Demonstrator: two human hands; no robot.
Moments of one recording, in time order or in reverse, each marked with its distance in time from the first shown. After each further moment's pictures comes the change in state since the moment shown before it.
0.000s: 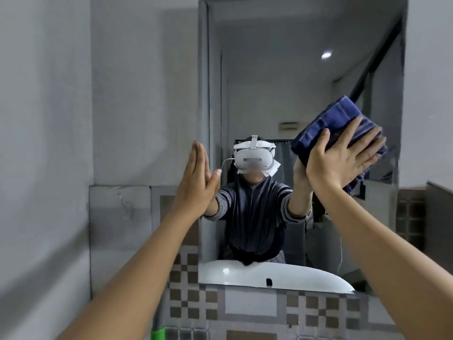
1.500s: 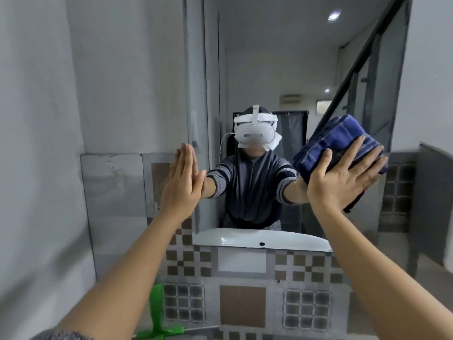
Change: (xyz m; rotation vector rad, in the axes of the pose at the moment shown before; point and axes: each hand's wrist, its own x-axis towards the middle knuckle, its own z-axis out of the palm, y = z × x) left_hand -0.069 -0.012 0.011 0.132 -0.048 -0.032; right_hand -0.064 0.086 -0.009 -0.074 -0.025 0.000
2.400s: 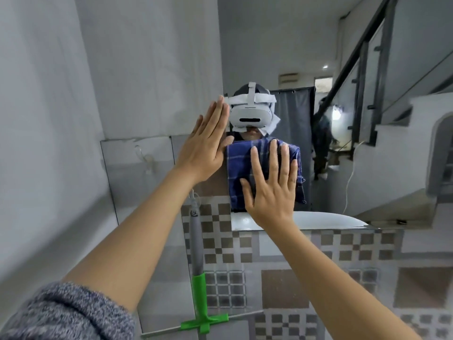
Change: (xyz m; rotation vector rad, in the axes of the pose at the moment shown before) left_hand 0.044 -0.046 -0.028 0.093 -0.141 0.389; right_hand -0.166 -0.074 0.061 -0.103 -0.151 -0.695
